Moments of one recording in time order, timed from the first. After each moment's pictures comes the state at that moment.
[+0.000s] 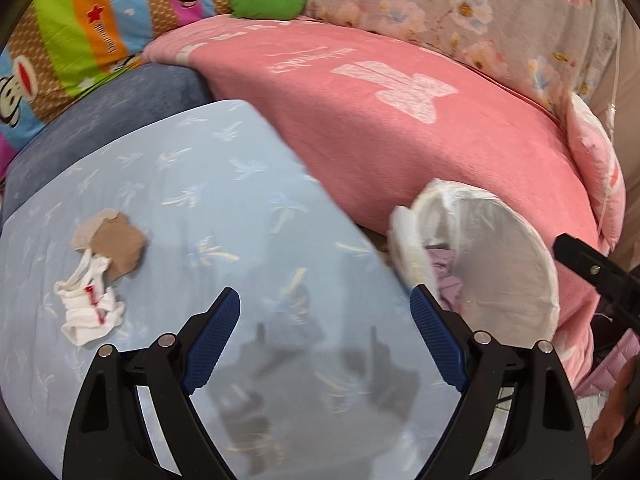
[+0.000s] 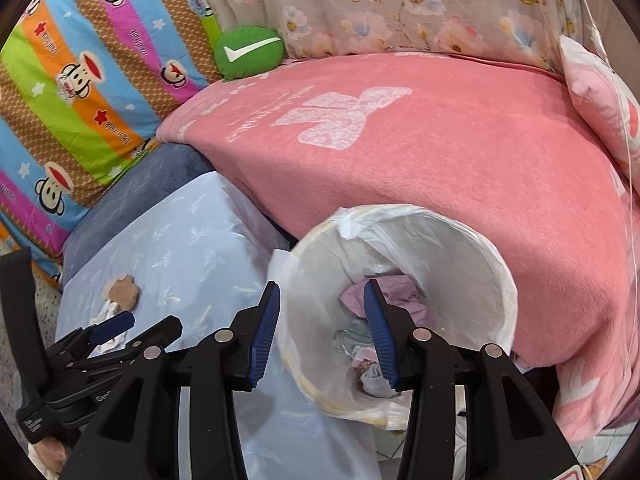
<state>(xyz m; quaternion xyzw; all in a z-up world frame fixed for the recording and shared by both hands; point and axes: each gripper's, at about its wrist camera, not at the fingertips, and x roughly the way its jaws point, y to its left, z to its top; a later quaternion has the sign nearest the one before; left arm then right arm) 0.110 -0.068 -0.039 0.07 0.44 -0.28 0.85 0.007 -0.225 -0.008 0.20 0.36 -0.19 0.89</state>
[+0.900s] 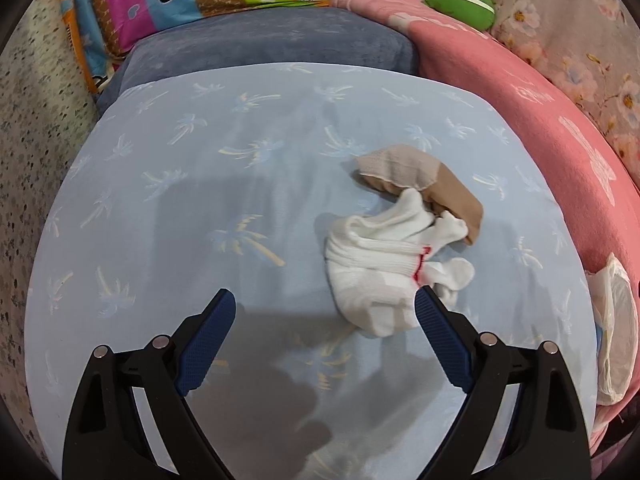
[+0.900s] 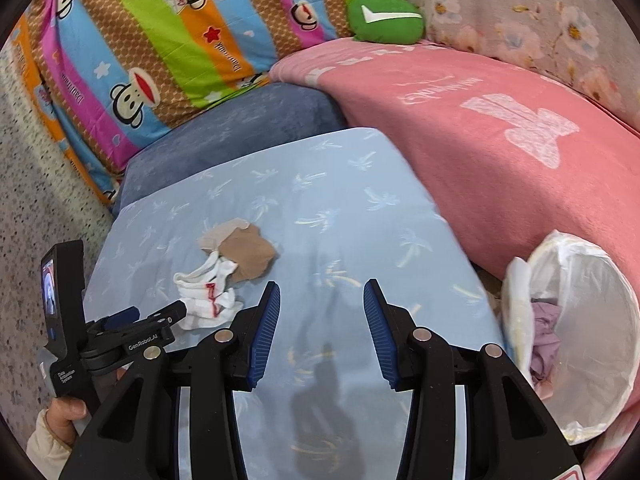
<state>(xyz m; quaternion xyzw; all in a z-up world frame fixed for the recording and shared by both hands) 0.187 0.146 -0.094 -0.03 0.50 -0.08 0.86 0.131 -0.040 -0.026 0.11 0.41 -0.04 0.90</state>
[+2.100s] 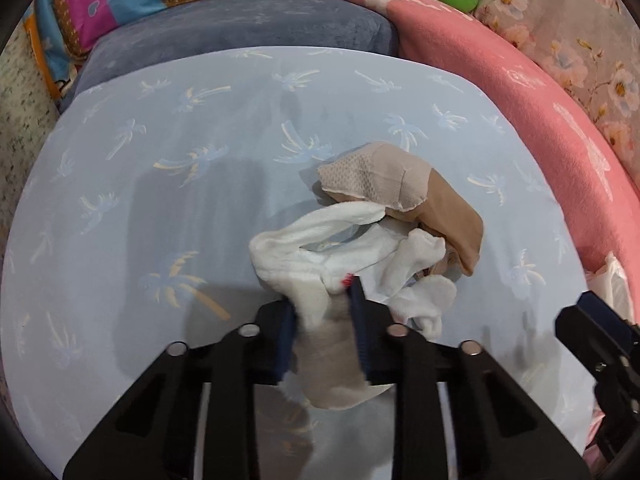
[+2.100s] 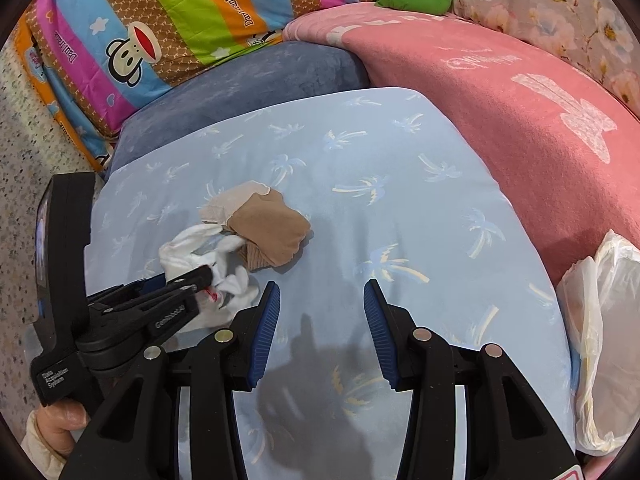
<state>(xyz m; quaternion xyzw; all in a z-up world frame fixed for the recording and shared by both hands) 0.224 0.131 -0.113 -0.04 0.52 -0.13 0.84 0.188 0.002 -0.076 0.10 0.46 -0.03 0.88</state>
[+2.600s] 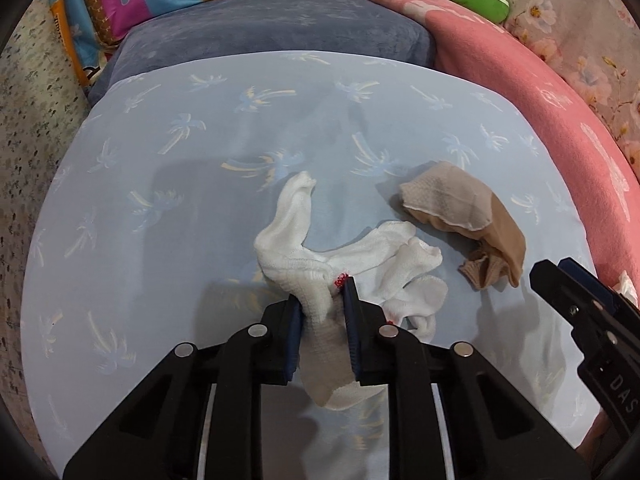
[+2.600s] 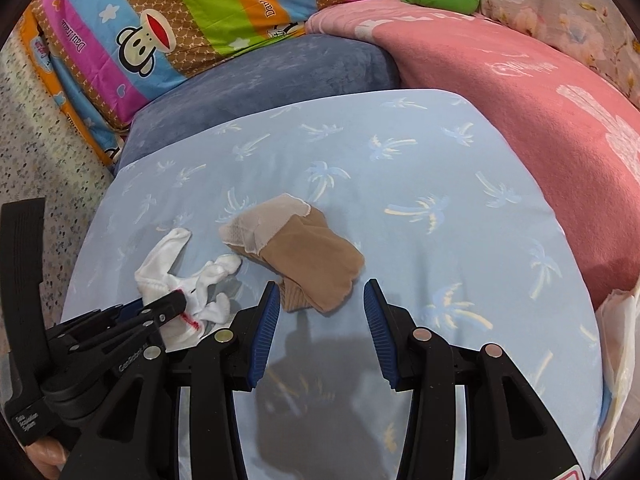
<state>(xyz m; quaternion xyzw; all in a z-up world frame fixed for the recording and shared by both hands) 0.231 0.161 -0.108 -0.03 0.52 -0.07 0.85 0.241 0.030 -0.092 0.09 0.47 0.00 0.88</state>
